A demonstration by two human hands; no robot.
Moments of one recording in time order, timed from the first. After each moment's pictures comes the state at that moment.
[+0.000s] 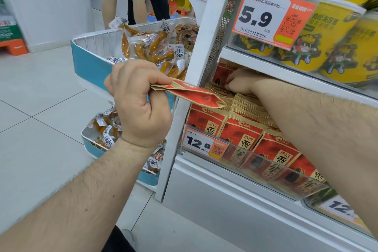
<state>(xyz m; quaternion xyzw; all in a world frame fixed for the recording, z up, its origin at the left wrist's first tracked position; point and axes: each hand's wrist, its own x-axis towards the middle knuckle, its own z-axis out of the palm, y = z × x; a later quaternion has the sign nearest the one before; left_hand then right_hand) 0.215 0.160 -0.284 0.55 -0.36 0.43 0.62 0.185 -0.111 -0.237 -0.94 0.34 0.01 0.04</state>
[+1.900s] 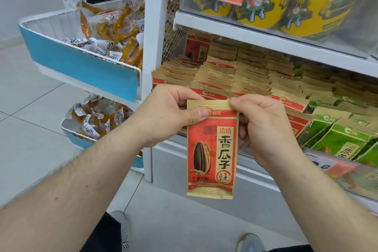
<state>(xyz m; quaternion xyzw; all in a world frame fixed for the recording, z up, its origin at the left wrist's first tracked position) 0.138 0.123 -0.281 0.57 -0.43 -0.34 0.61 -0.007 0.021 -0.266 -0.67 0.27 -0.32 0.61</state>
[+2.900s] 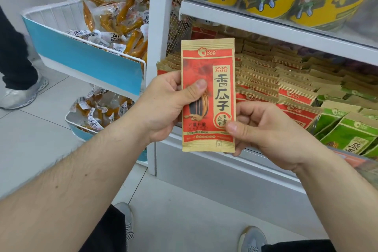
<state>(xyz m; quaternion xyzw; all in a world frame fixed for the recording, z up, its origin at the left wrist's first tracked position) 0.136 0.126 -0.281 0.51 -0.31 -0.40 0.69 -0.028 -0.001 -0.276 -0.73 0.14 -0.06 0.66</state>
